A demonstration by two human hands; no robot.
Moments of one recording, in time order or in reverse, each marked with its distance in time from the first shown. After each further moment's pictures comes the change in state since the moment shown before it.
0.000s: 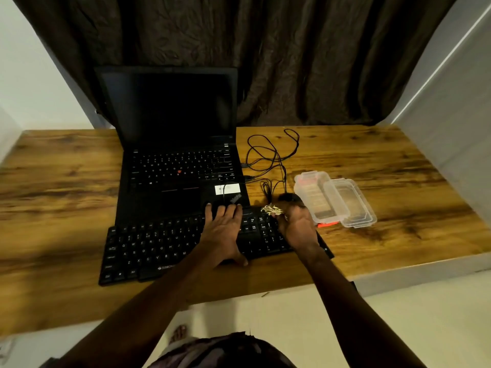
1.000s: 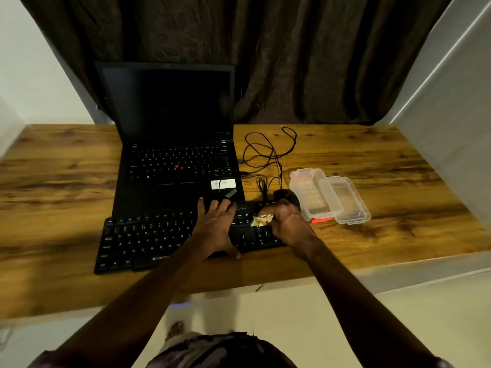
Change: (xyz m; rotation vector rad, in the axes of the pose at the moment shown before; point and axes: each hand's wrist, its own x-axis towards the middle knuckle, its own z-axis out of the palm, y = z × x) left_hand 0.001 -0.001 0.006 -0.009 0.015 -0.013; right_hand -0.007 0.004 -0.017 -0.081 -0.247 -0.159
